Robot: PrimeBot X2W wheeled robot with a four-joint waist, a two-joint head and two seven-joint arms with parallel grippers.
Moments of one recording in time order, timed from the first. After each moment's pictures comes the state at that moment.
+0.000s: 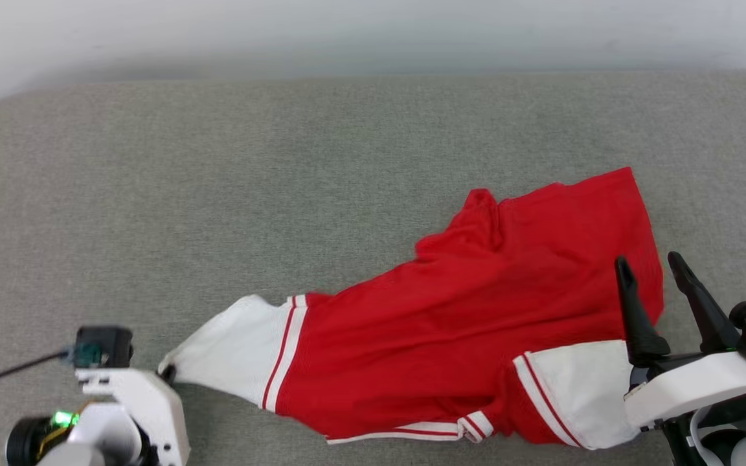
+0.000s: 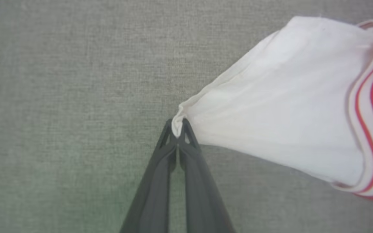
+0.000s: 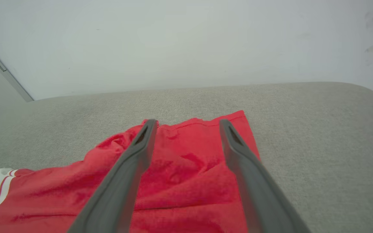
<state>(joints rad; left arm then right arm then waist) -0.16 0.59 -0.43 0.14 -0.71 0.23 0.35 -0.02 -0.05 -0.04 -0.15 0.19 0.13 0.08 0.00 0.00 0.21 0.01</state>
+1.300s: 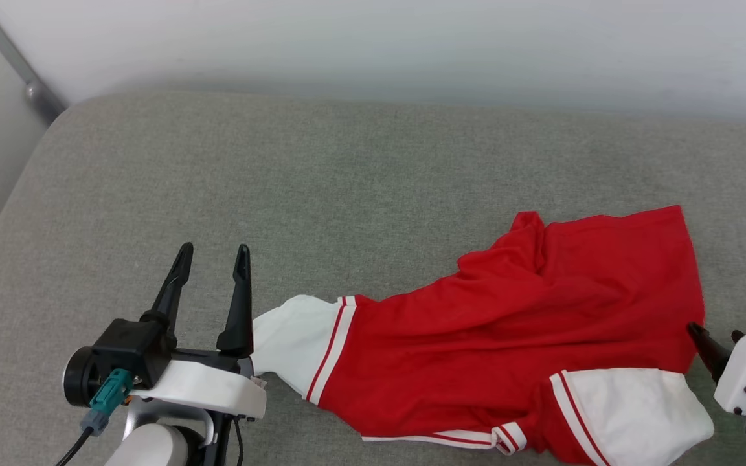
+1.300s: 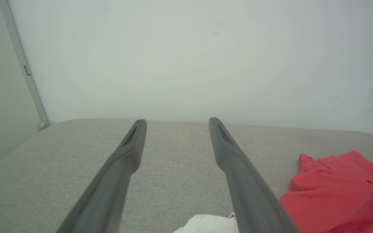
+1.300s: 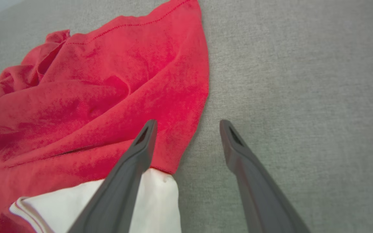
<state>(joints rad) -0.15 0.40 -0.41 -0.07 -0.53 0.28 -0.24 -0.13 -0.17 -0.28 0.13 0.33 0.13 0.63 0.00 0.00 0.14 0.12</state>
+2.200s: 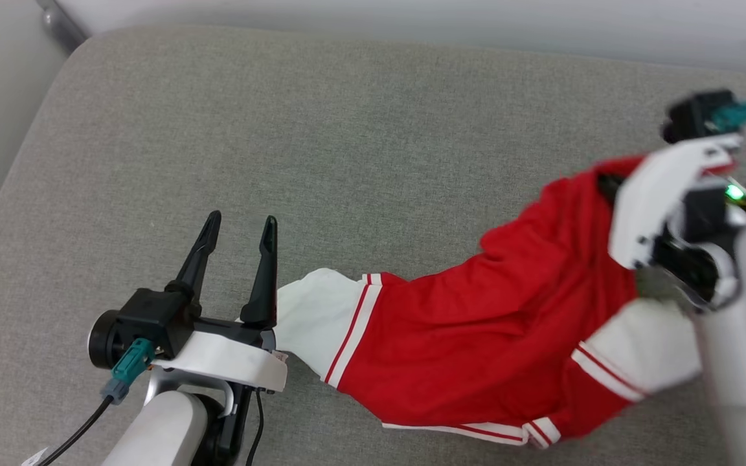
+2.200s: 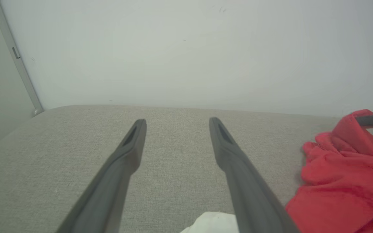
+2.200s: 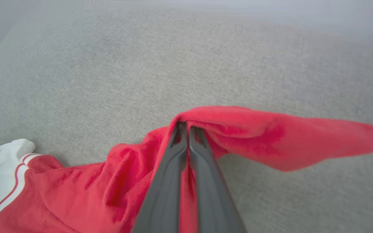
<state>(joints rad) -0.25 0.34 -0.42 0.00 -0.50 0.20 -0.26 -0.59 -0.19 0.05 0.26 0.35 0.13 0.77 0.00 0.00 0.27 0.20</state>
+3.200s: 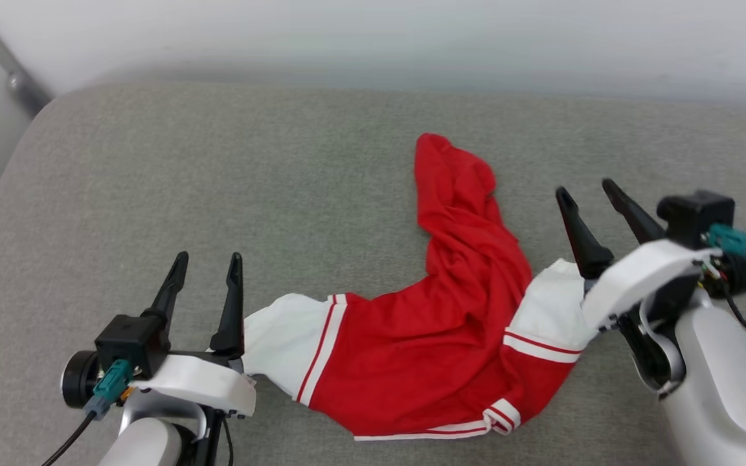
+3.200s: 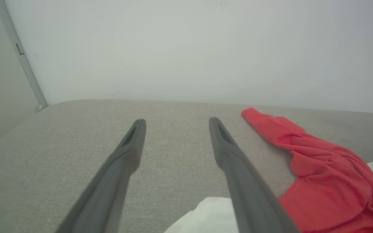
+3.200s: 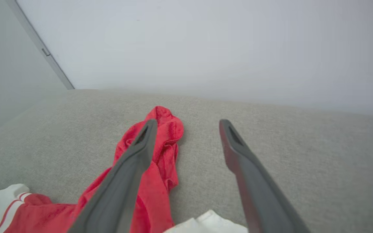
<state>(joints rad) -0.18 0.35 -0.37 0.07 -0.50 0.20 -0.25 -0.48 -0.18 0.19 0.42 0.35 0.13 -0.02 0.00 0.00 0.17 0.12</state>
